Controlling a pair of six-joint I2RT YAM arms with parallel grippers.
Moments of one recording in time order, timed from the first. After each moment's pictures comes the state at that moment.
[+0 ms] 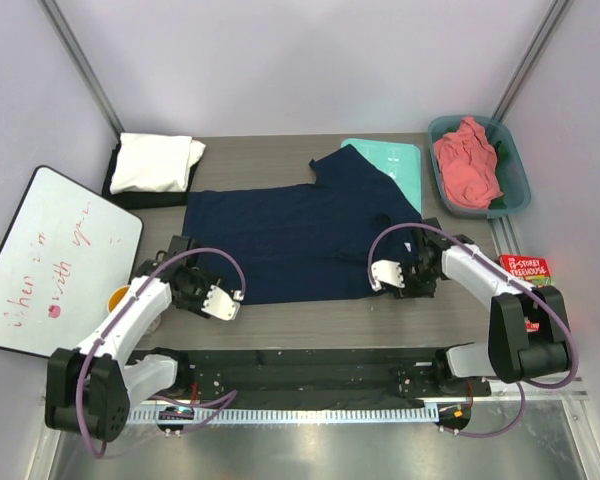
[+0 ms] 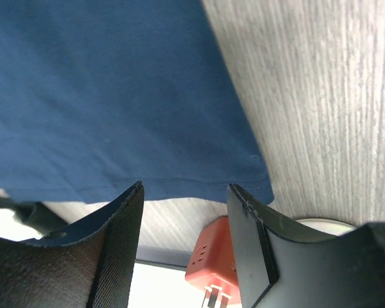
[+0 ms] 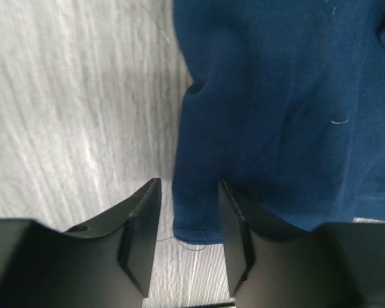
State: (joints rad) left arm -0.19 1.07 0.63 -0.83 0.10 1.76; right arm 0.18 1.34 0.73 -0.78 -0.24 -1.48
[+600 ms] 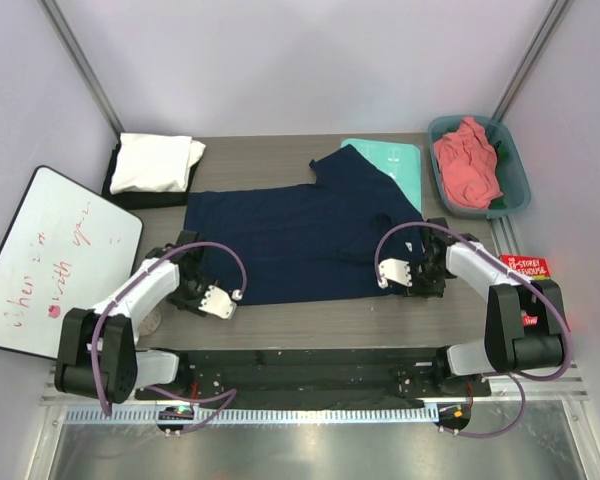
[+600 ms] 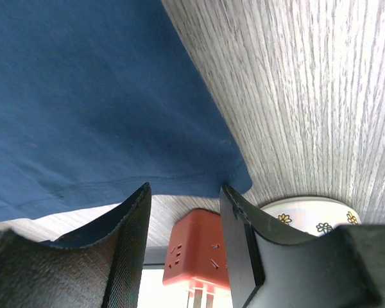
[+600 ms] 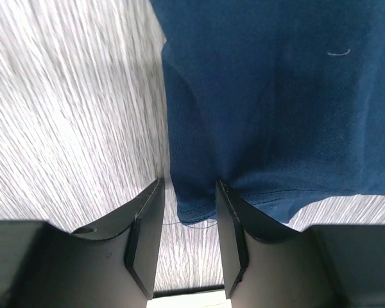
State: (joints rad) left arm -0.18 1.27 0.68 -0.87 -0.05 1.76; right arm 0.10 1.40 0.73 -0.76 -0.16 -1.49
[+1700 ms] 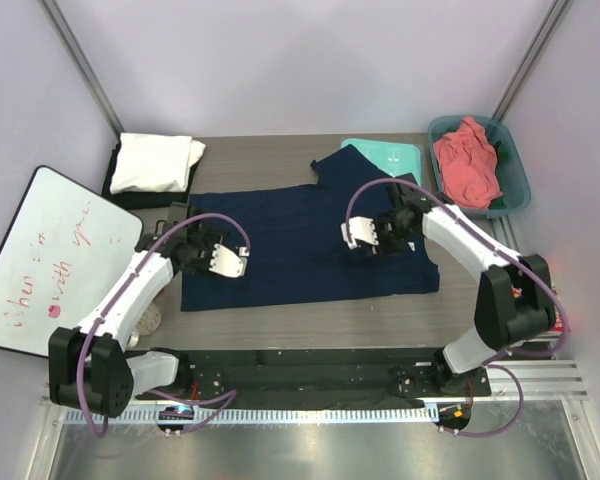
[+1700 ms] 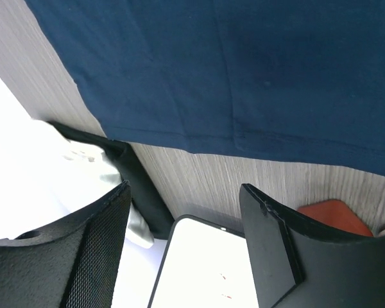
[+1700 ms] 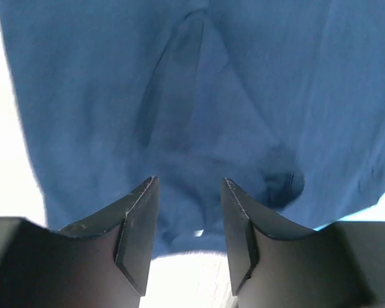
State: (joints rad) left arm -0.20 1.20 0.86 -0.69 0.07 1.66; right arm 0.29 1.50 1.10 -0.79 -0.37 -1.42
